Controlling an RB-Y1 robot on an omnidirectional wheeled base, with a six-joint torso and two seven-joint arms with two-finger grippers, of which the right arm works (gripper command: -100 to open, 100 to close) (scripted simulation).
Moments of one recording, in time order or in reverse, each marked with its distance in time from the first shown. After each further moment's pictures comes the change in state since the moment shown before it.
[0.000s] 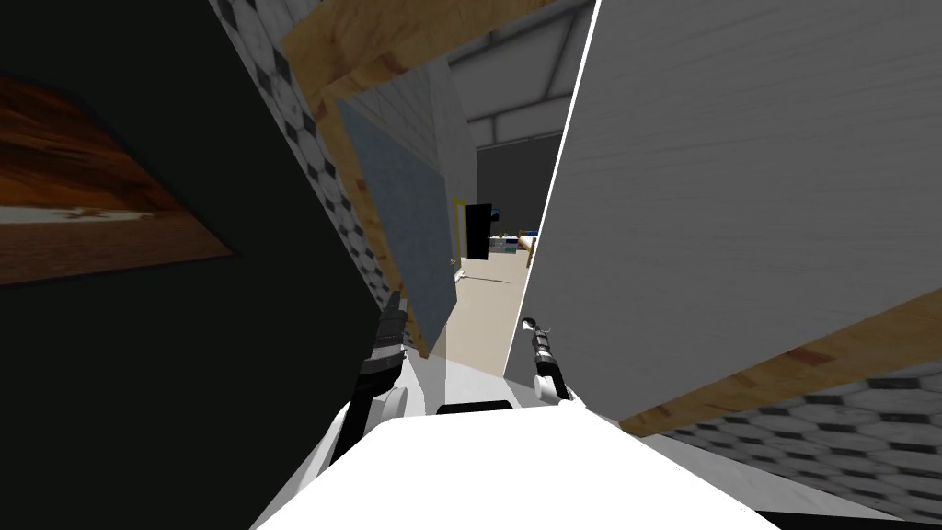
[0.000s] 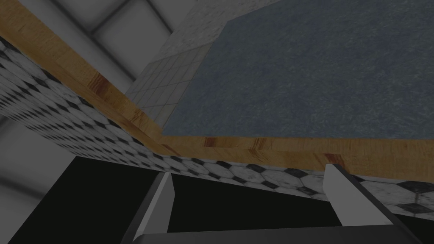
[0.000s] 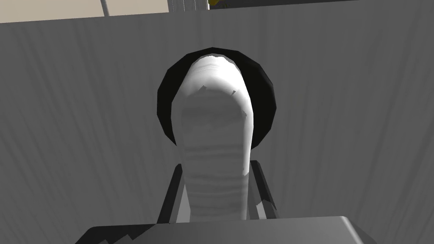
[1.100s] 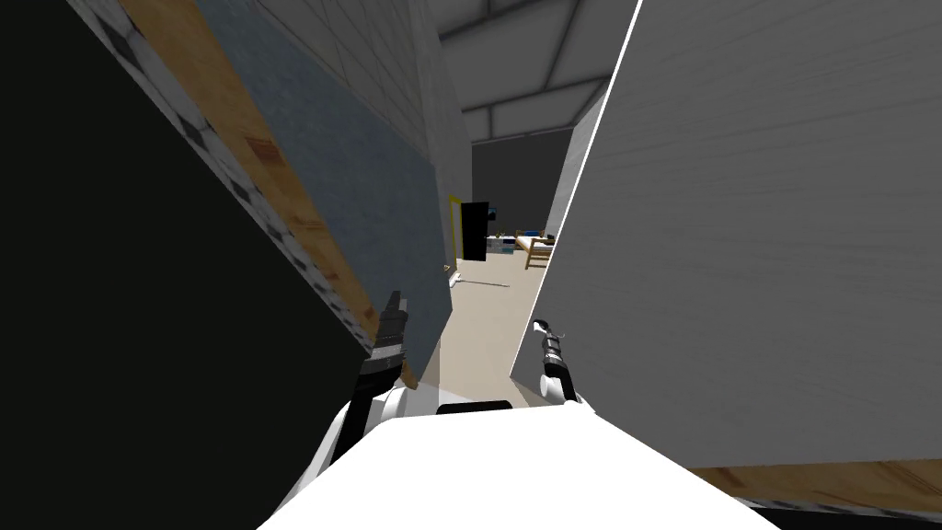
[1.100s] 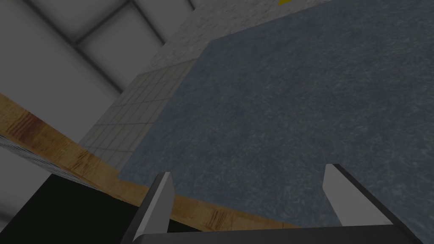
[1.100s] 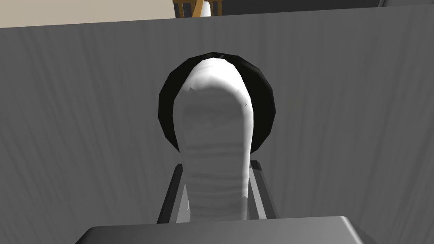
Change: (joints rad) arm -0.022 -0.022 -0.101 0.063 -0.062 -0.035 0.035
